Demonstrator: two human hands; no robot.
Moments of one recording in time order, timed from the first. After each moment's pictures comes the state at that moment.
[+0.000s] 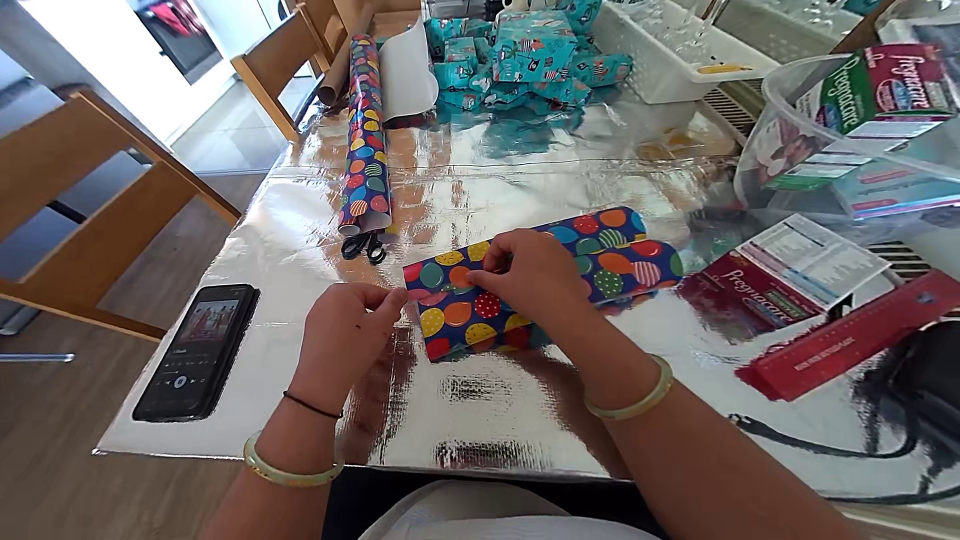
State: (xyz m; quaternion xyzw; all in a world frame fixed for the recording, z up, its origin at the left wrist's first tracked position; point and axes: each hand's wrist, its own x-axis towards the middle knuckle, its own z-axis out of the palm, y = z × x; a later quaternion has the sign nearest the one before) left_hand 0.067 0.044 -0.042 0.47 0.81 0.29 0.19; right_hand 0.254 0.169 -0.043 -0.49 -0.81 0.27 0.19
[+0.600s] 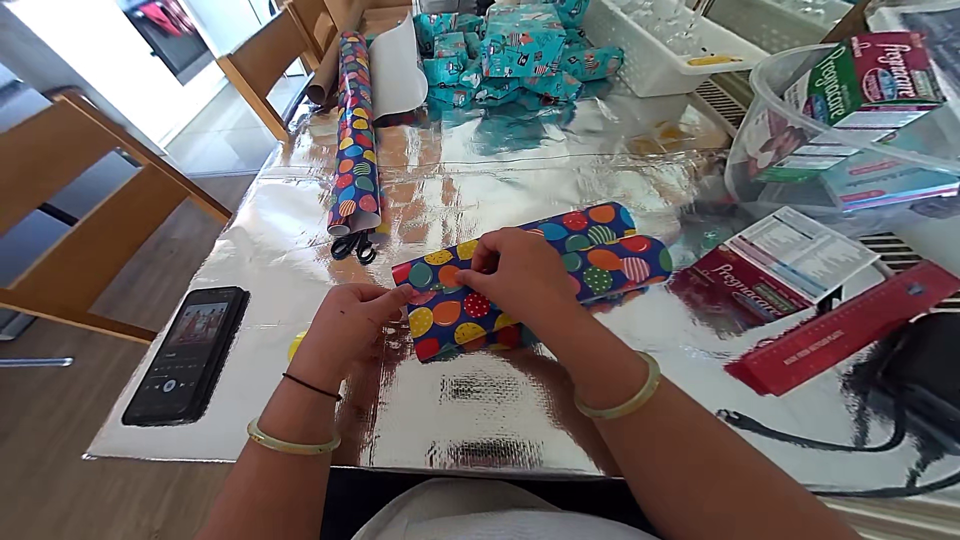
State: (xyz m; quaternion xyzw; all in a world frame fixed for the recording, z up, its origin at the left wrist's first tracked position) left_hand 0.065 0.064 -0.057 0.36 0.77 0.37 0.38; right_hand 0.255 0.167 -0.044 -0.48 -0.81 0.27 0.19
